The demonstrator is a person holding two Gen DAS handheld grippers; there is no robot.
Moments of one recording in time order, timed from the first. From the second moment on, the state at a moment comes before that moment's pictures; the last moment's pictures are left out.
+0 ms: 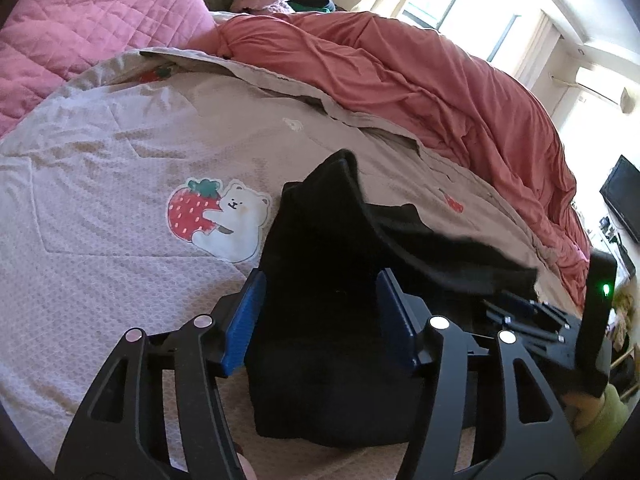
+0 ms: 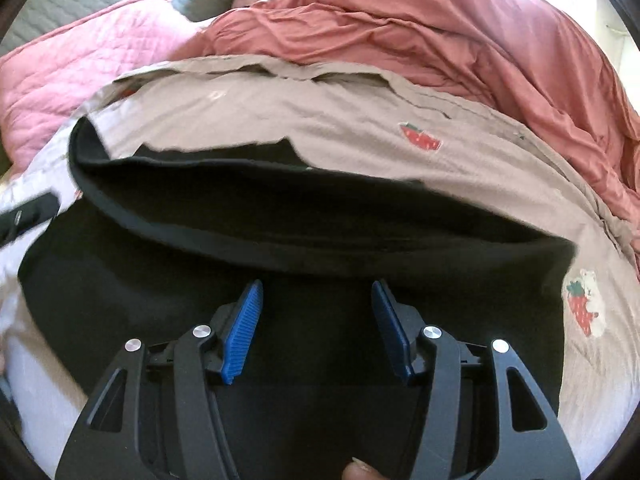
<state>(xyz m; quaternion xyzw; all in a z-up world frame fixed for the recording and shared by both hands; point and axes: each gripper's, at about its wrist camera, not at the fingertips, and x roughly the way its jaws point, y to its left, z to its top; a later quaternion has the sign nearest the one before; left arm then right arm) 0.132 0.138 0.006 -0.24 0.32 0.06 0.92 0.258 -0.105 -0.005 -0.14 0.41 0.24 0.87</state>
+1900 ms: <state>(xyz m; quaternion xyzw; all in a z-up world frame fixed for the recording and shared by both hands) 0.239 0.155 0.000 -0.17 0.38 0.02 0.91 0.347 -0.269 -0.004 0.02 0.44 0.13 0.89</state>
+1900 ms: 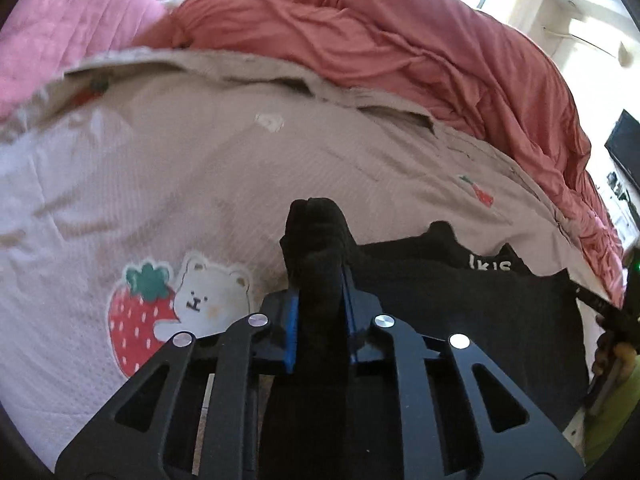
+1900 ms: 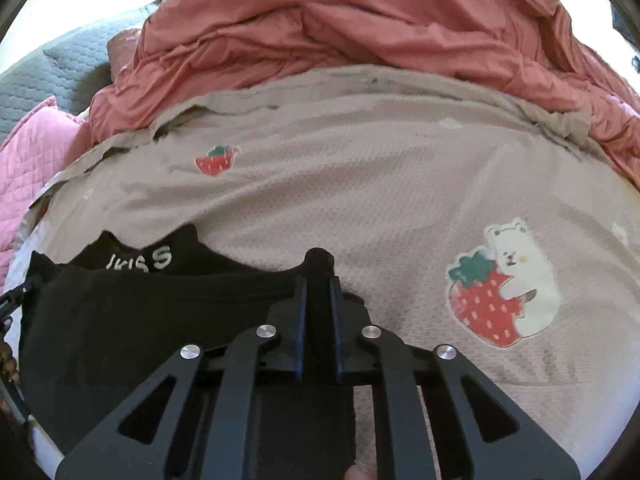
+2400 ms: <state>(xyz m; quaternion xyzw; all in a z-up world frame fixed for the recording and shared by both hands) 0.264 0.163 -0.015 -0.17 0.39 0.03 0.90 0.352 -0.278 -0.021 0.01 0.45 0.07 0.89</state>
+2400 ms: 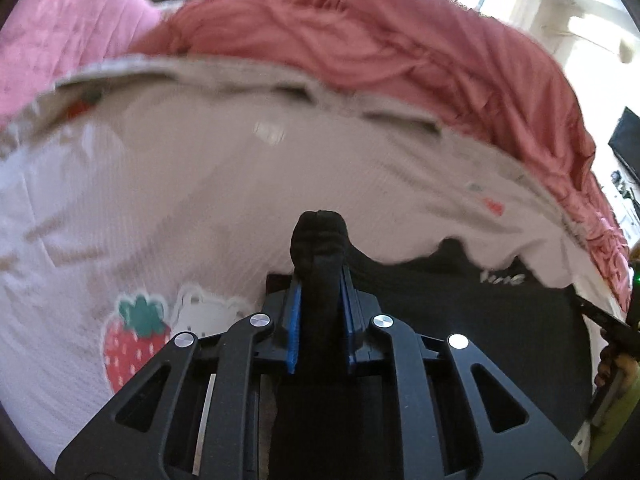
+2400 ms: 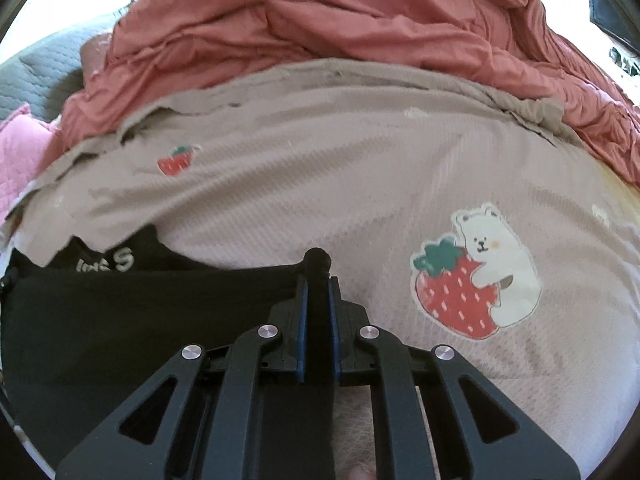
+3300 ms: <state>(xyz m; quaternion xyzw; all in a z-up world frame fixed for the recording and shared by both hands) 0.205 0.158 0.036 -0.17 0.35 0.05 0.92 0.273 -0.279 0.026 0.00 0.41 0.12 0.90</state>
